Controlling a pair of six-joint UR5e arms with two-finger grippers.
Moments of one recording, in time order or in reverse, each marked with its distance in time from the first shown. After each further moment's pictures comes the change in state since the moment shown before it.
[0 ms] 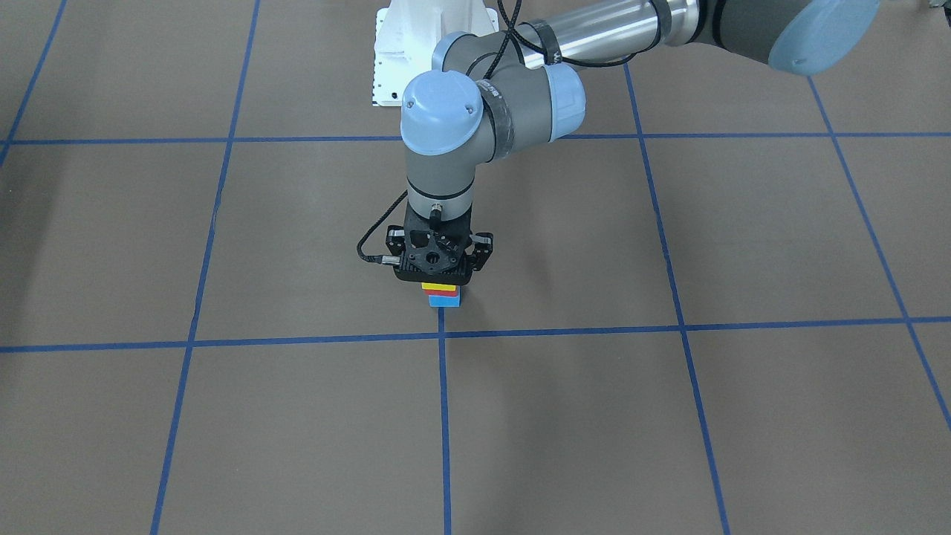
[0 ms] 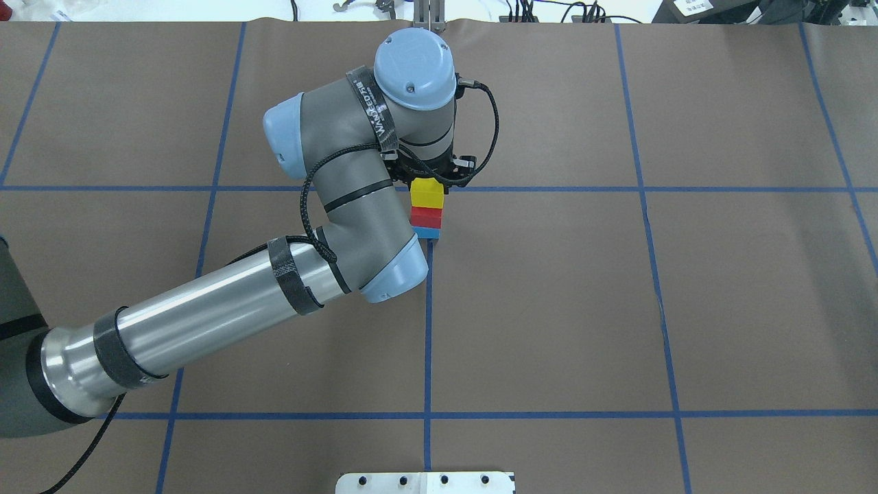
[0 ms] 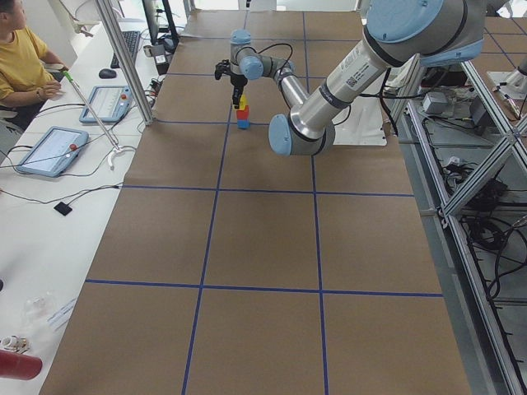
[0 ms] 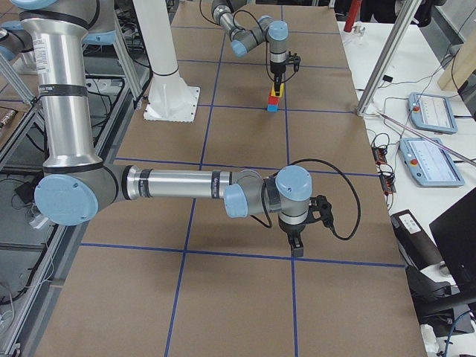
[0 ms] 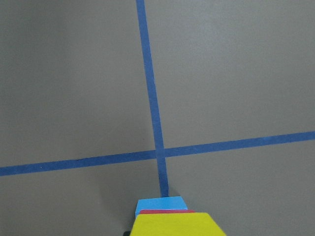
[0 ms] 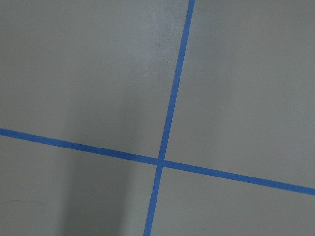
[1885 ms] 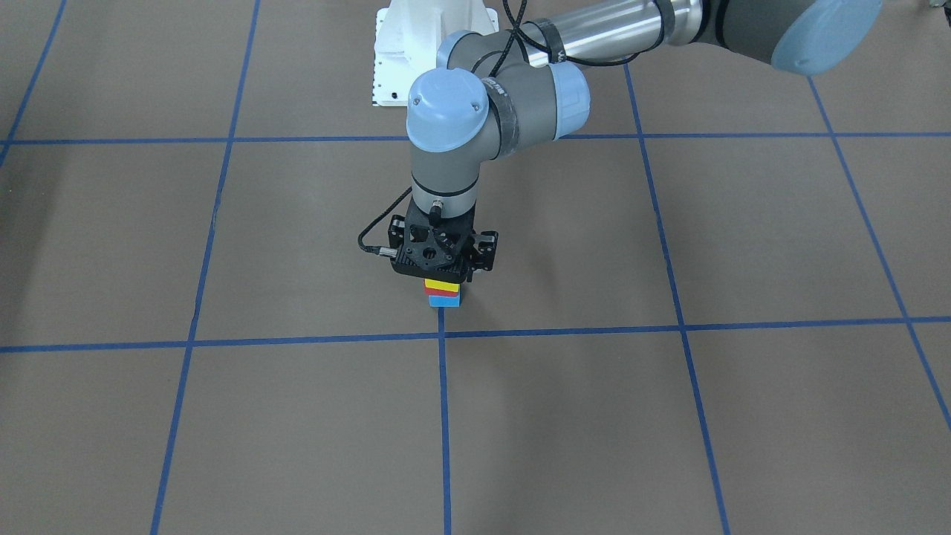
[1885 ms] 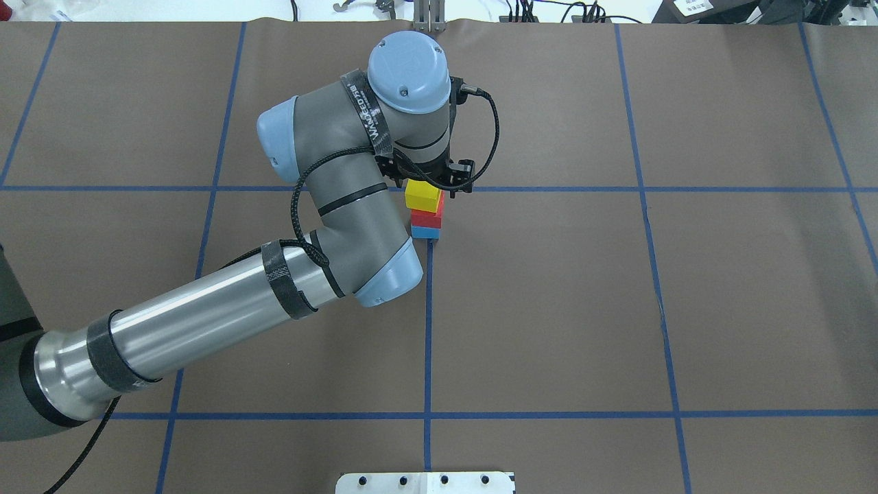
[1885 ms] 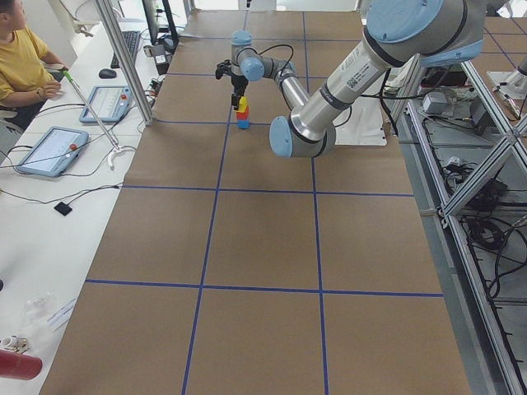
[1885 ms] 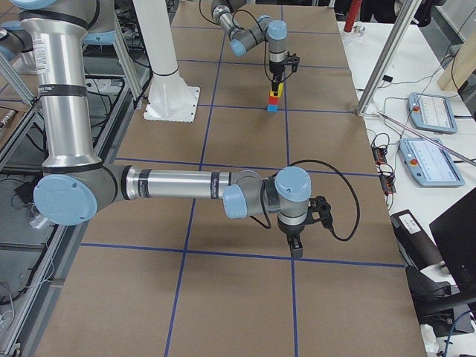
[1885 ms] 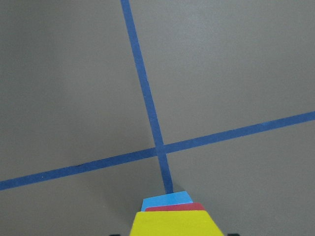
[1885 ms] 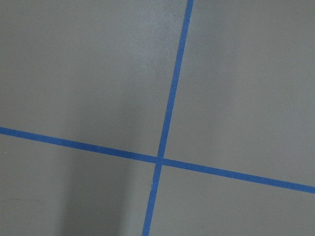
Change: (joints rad) left arm 0.000 0.018 -0.039 0.004 -0.003 0.105; right arm 0.001 -0.004 0.000 0.000 0.000 -0.002
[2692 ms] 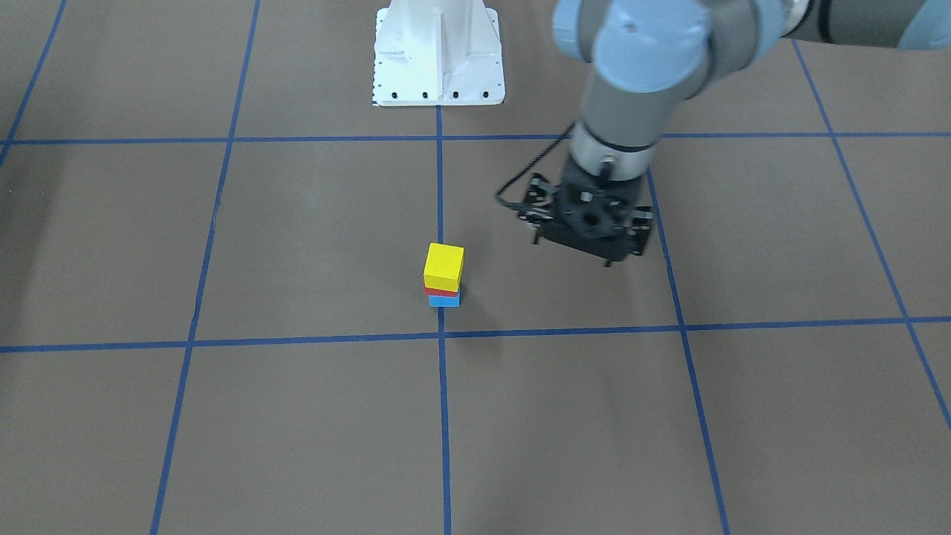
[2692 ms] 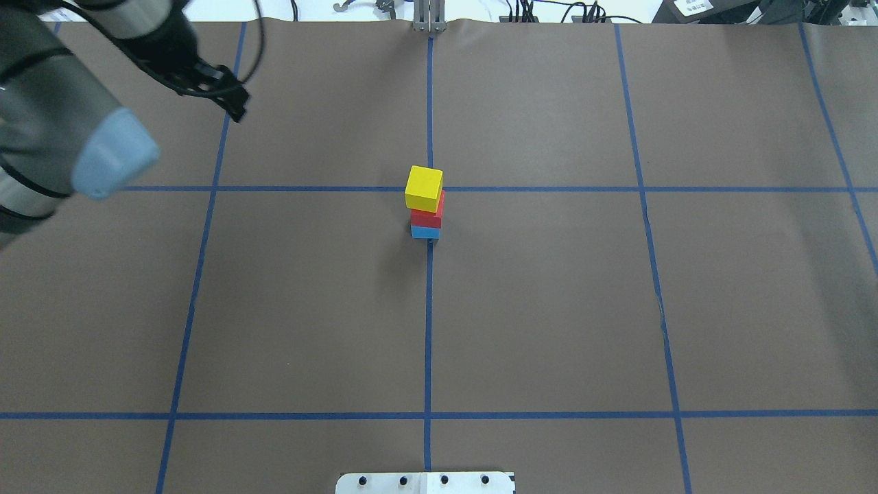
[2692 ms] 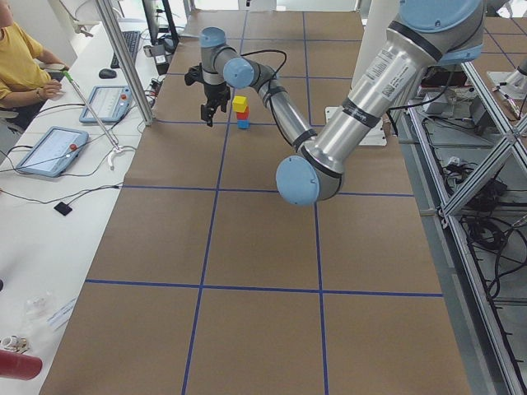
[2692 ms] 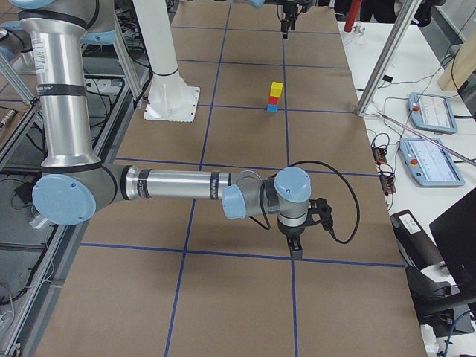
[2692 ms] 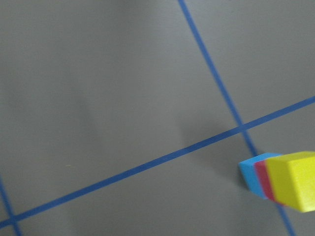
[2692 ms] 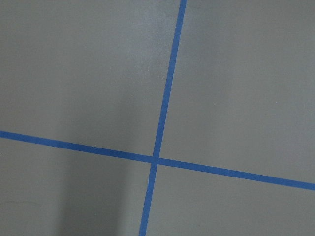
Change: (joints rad) left arm -0.470 0.424 -0.448 0.255 -0.319 0.697; right arm 0.013 0.000 0.000 -0.003 -0.010 0.022
